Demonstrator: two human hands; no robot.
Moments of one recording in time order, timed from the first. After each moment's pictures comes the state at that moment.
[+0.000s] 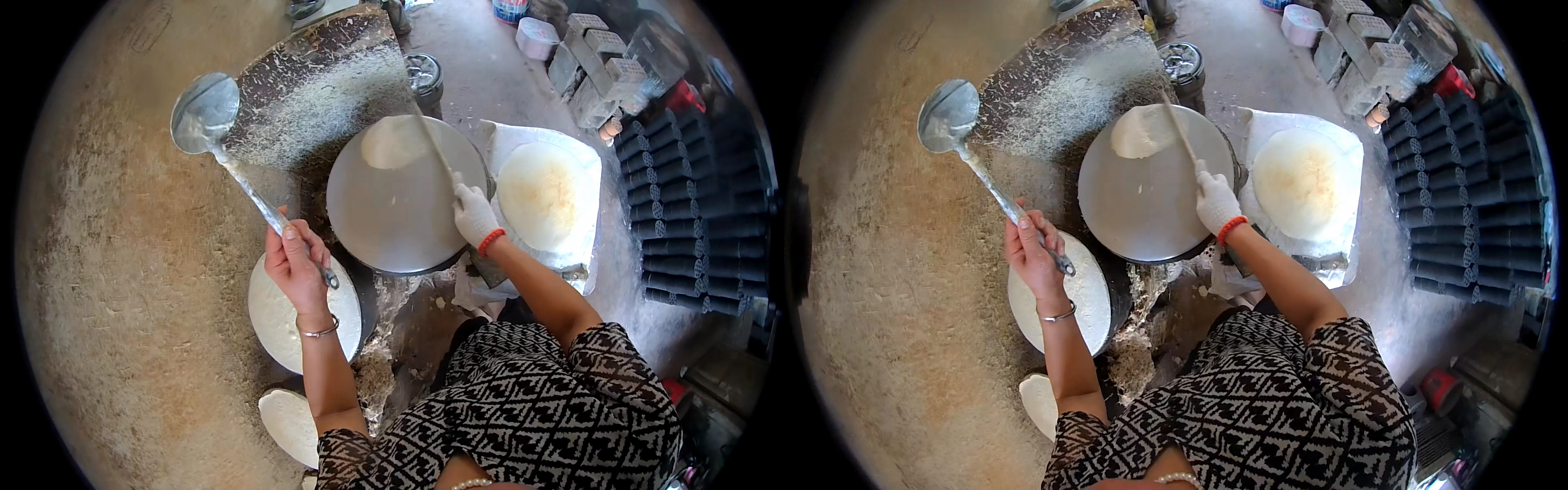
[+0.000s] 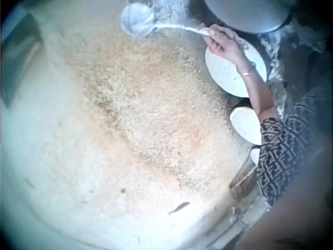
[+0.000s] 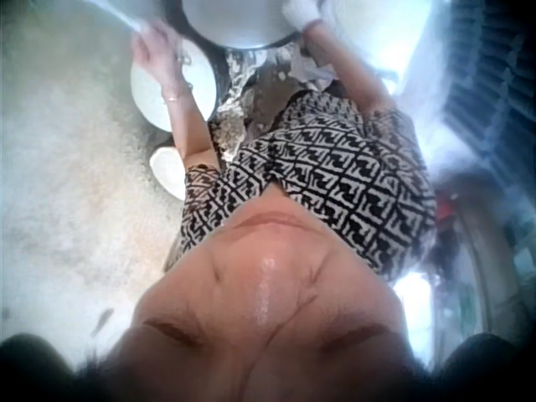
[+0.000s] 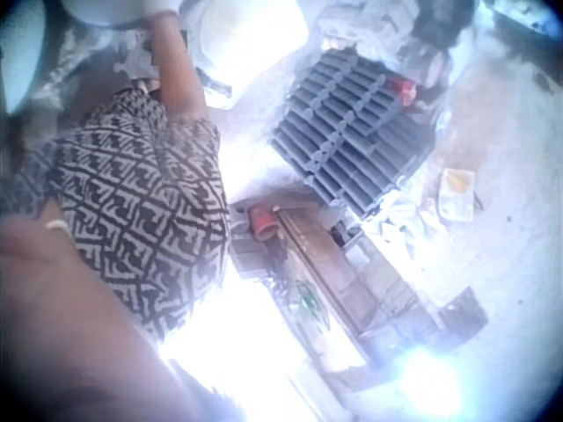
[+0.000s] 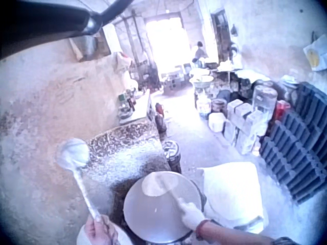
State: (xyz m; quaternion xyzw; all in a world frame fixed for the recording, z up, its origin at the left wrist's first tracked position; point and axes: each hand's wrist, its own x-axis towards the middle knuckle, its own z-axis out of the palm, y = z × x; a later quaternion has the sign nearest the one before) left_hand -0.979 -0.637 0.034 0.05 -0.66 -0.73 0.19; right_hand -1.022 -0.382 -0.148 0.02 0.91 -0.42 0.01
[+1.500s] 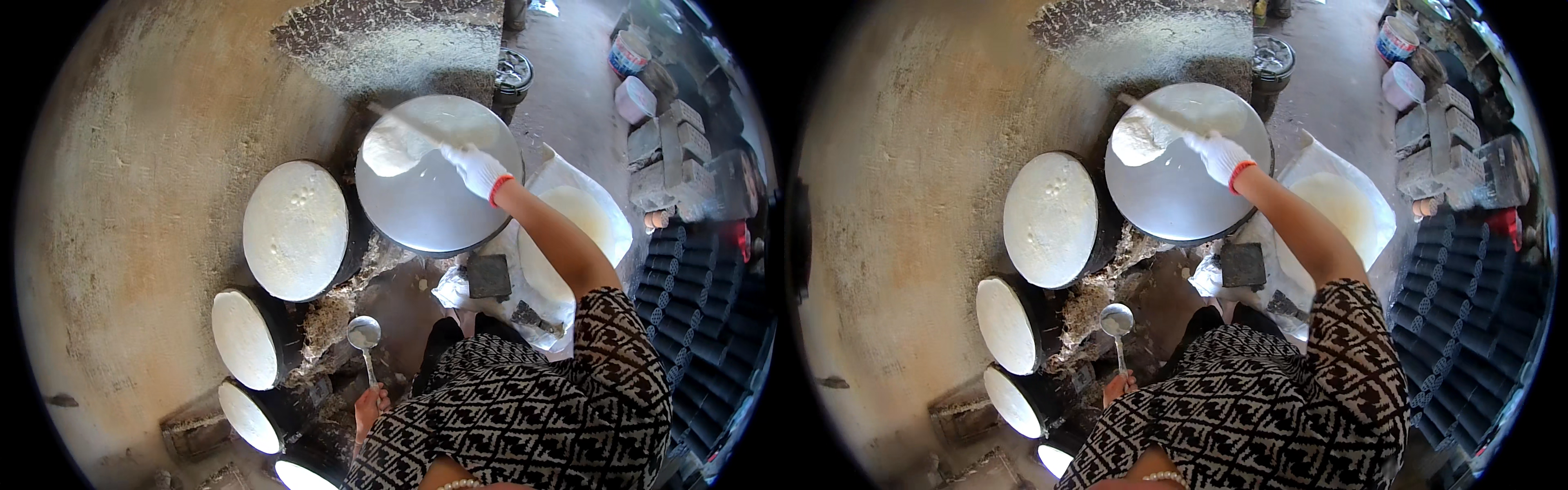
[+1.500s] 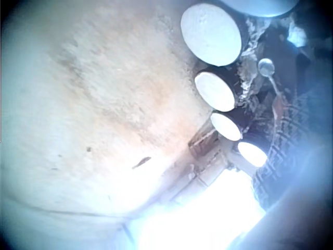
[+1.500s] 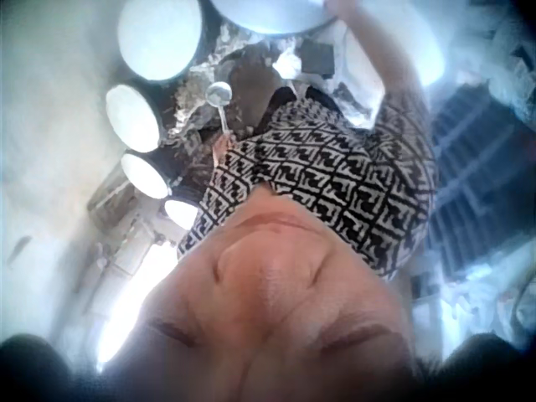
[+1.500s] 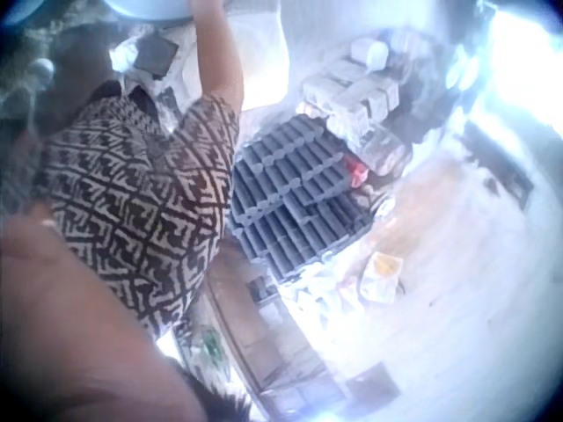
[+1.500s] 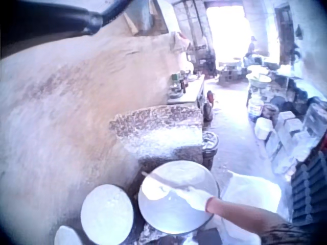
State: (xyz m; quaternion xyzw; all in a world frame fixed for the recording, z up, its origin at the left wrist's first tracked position) left_hand -0.569 -0.499 -0.095 0.58 -0.27 -0.77 0.01; right_hand -1.137 -0.376 -0.132 -0.35 0.87 -0.31 0.14
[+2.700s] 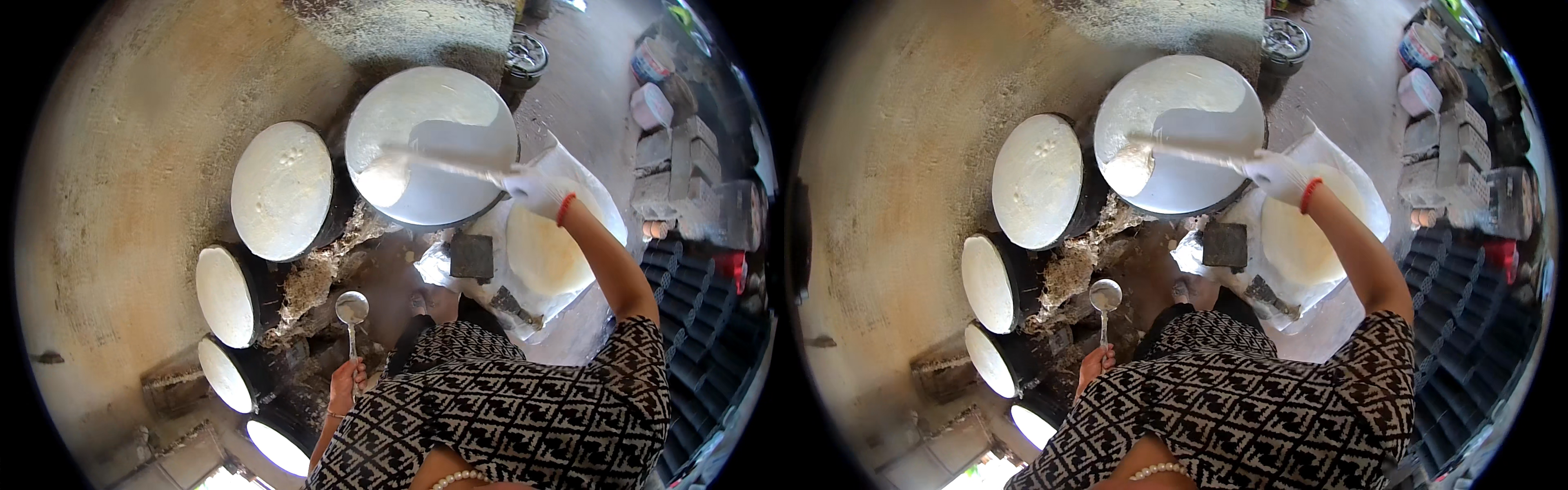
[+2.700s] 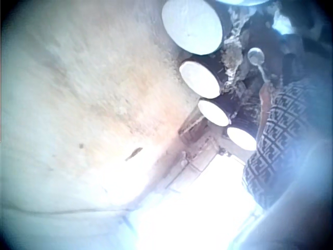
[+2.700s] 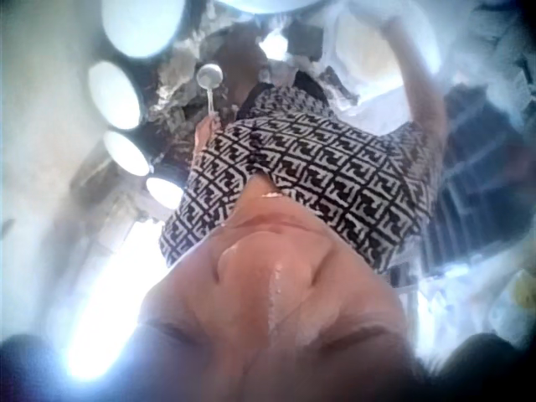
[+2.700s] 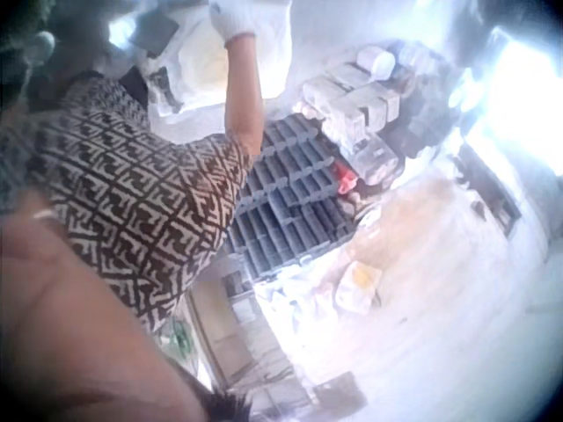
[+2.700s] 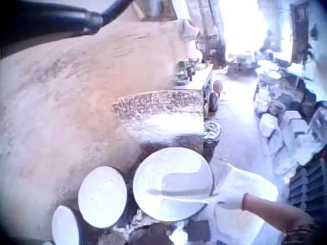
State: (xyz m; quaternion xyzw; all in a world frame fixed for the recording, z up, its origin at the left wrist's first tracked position) left_hand -0.560 -0.473 -0.112 0.62 -0.23 -0.75 0.00; right_hand -1.137 -0.248 -0.115 -0.52 0.77 -0.29 0.22
